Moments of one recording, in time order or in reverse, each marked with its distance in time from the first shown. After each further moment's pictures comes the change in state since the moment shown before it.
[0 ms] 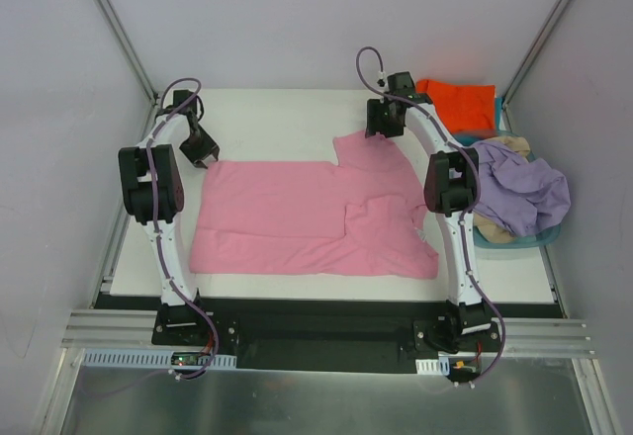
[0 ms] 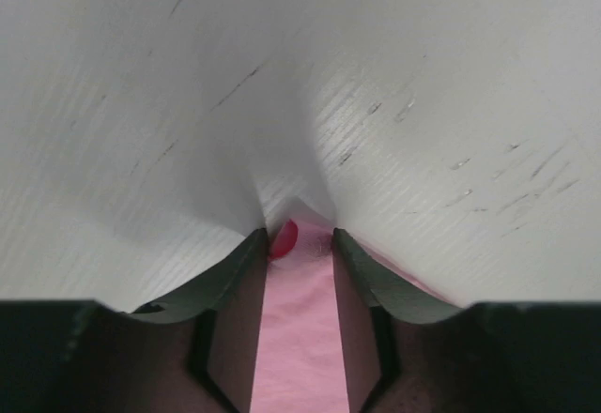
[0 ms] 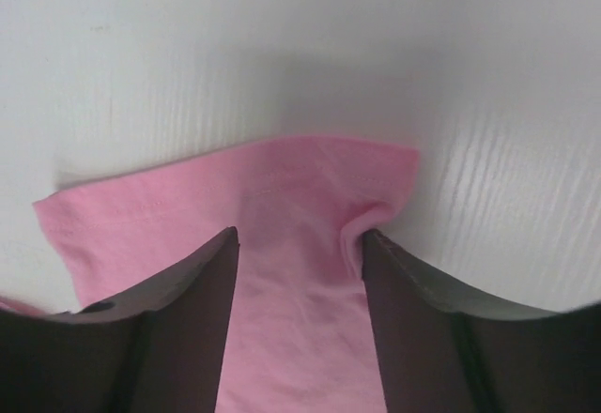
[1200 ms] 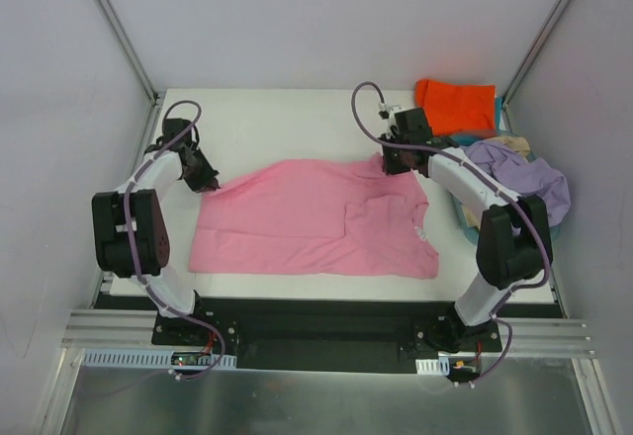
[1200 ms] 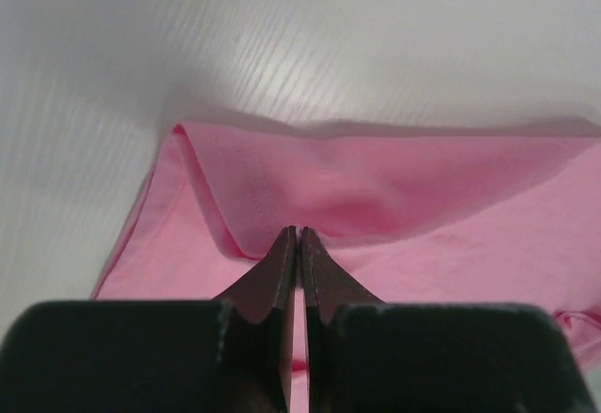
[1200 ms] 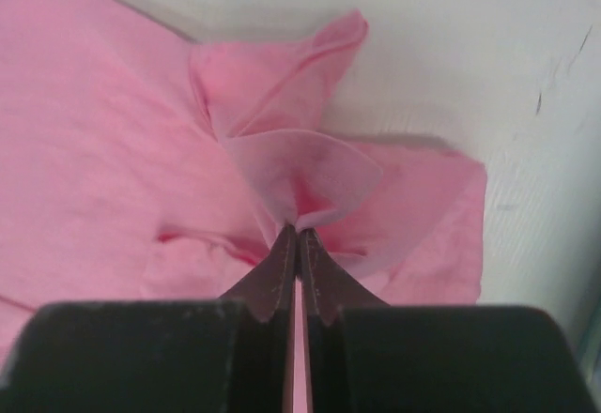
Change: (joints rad) left arm -0.016 -0.465 -0.536 0.150 0.160 0.085; right arm 0.140 -0.836 -0.995 0.260 0.117 -0.080
